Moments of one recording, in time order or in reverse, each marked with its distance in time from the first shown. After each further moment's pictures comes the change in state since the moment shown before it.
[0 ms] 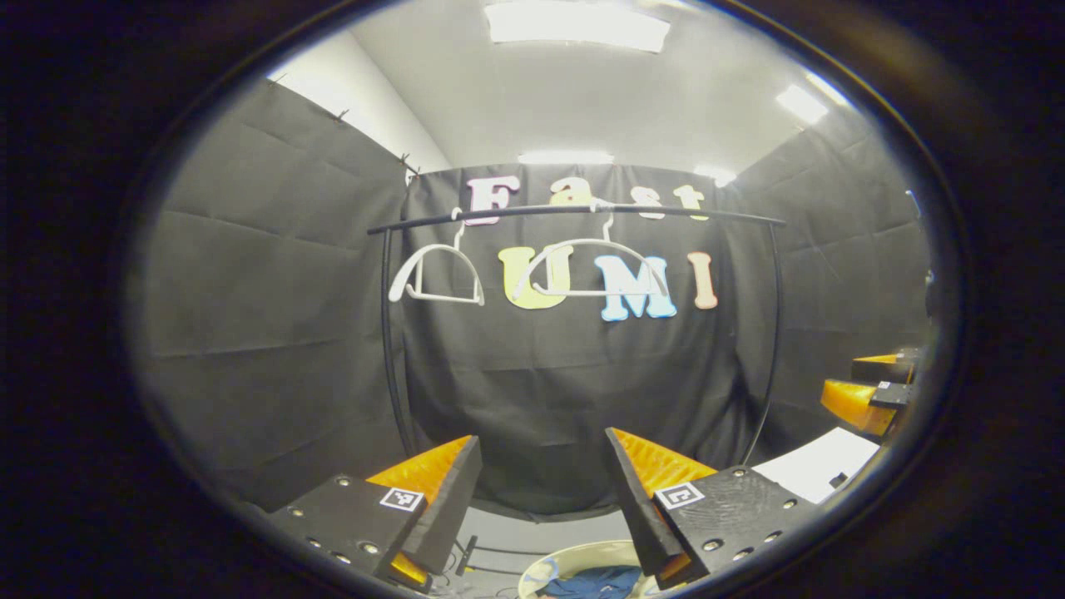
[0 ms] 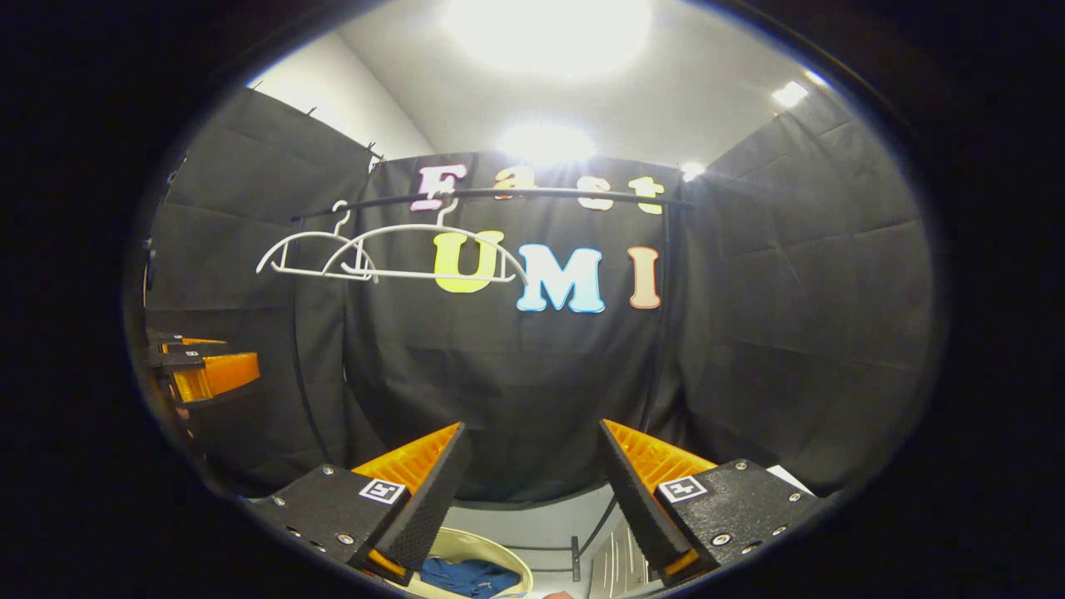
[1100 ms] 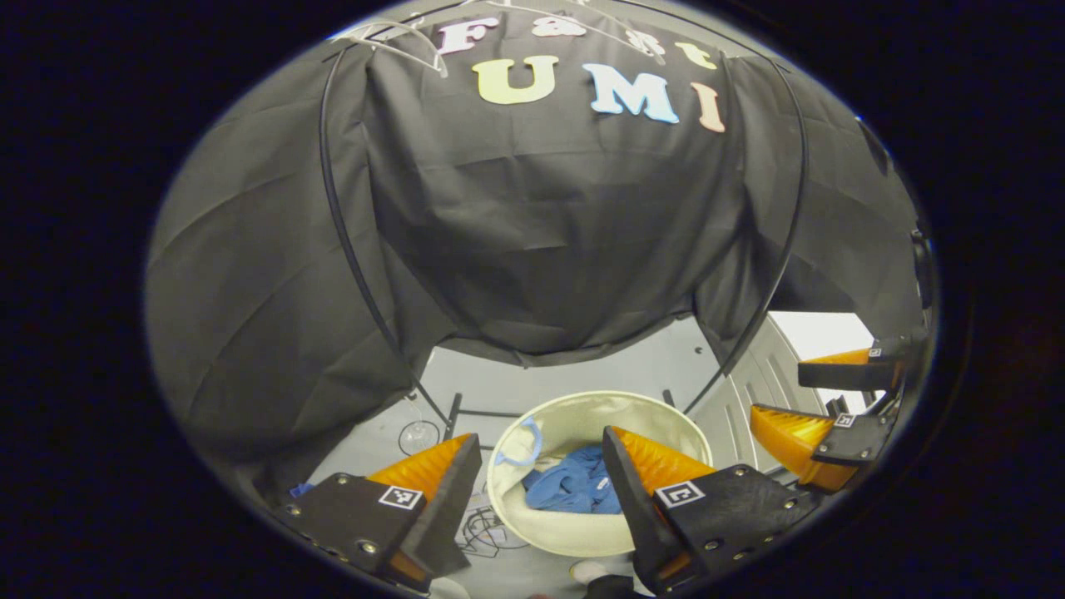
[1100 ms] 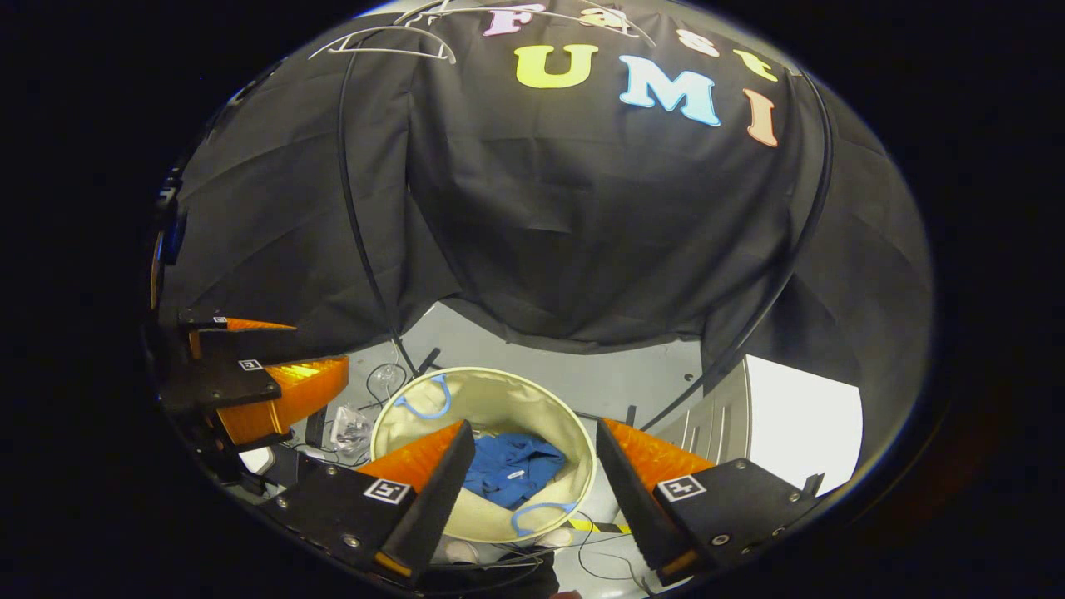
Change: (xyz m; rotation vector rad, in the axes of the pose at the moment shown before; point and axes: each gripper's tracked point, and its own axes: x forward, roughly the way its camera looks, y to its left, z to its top) left arm 0.036 -0.039 -0.327 0.015 0.650 -0.021; right arm 0.032 0.113 -0.292 -0.115 0.668 0.275
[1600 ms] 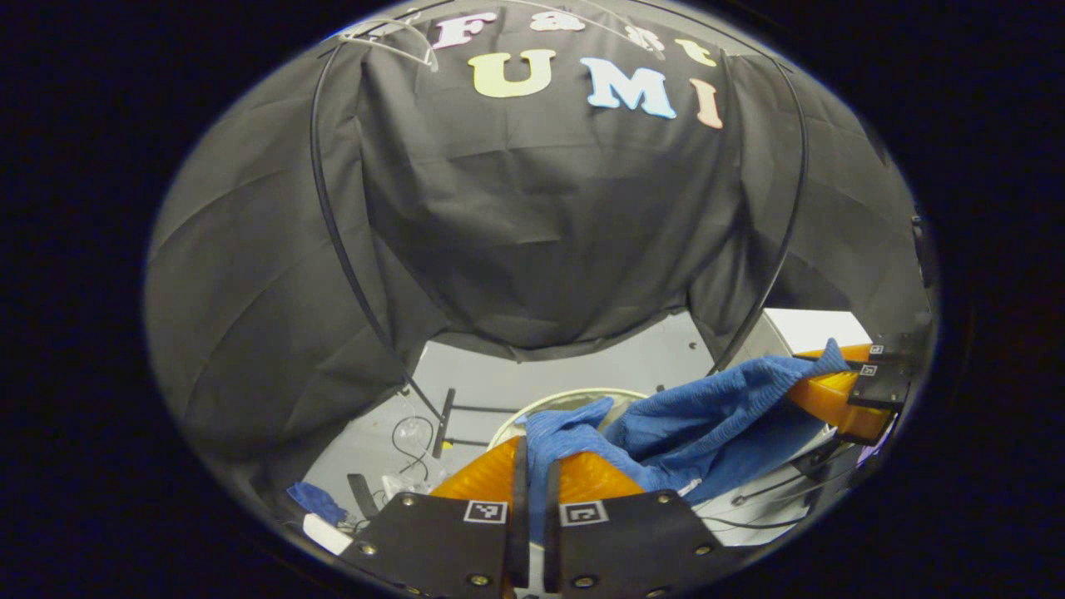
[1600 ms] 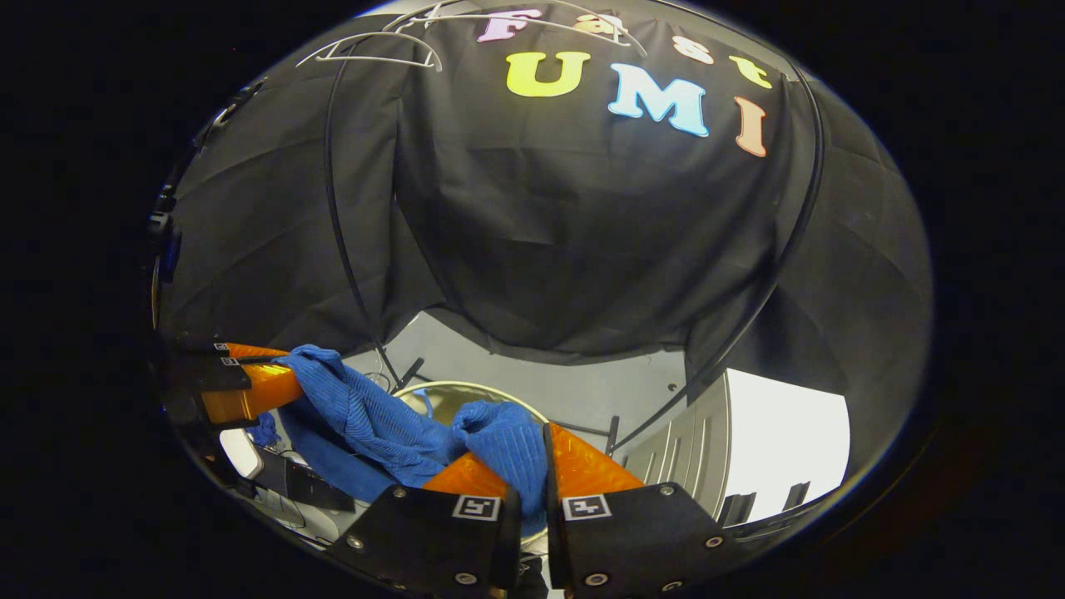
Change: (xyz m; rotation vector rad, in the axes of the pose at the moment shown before) left arm 0.016 -0.012 -0.024 0.001 0.077 -0.041; right arm 0.006 -0.019 0.001 -0.010 0.010 -0.038
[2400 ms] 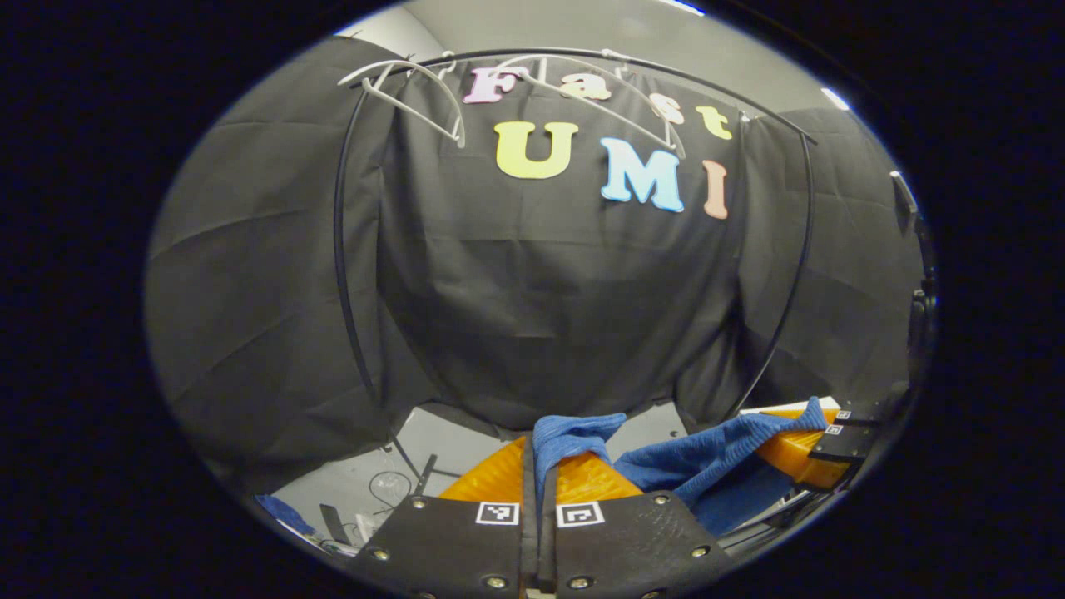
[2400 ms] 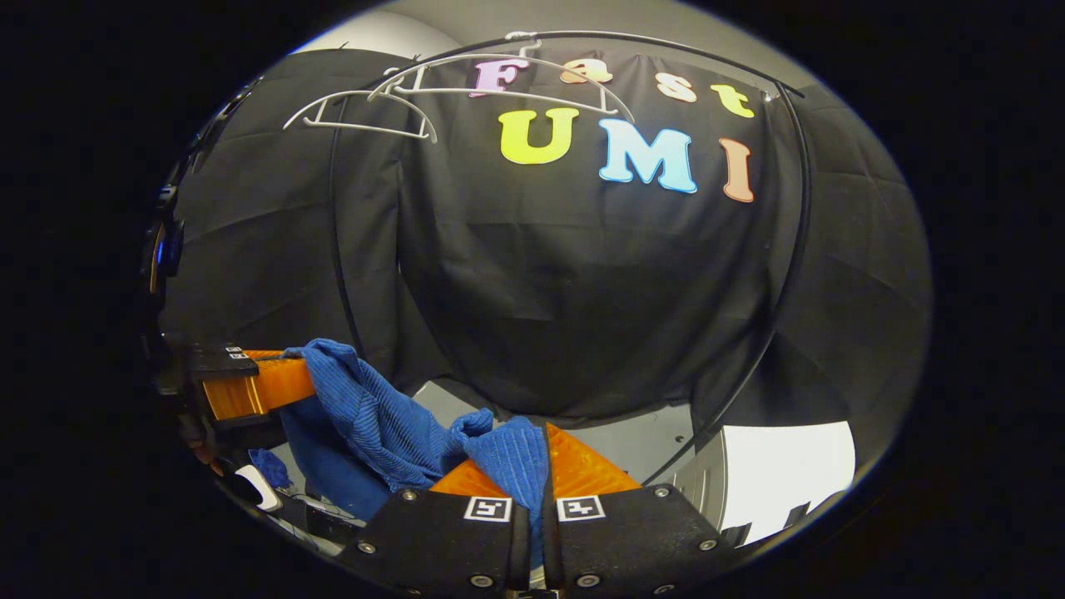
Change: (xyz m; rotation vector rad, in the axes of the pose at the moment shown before) left arm -0.044 0.008 0.135 -0.090 -0.308 -0.015; right arm -0.038 -0.002 0.091 0.034 -0.236 0.003
